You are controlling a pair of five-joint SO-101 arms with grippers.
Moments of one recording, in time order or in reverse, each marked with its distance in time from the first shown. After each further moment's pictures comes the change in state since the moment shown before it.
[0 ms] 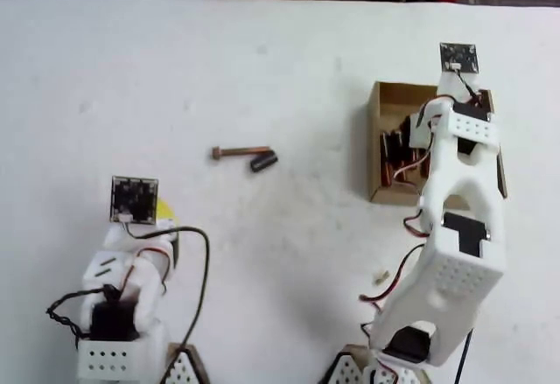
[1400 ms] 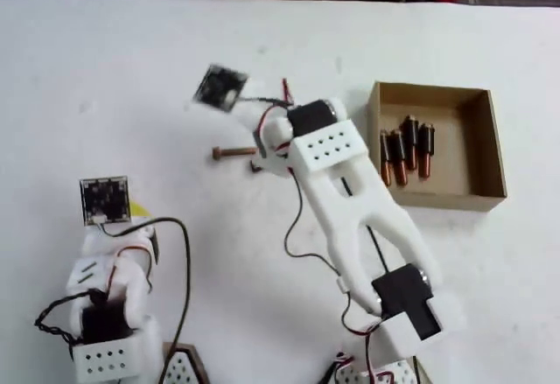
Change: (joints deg) left arm -10.2 0.0 0.0 0.0 0.0; right arm -42.5 -23.1 4.7 19.8 33.1
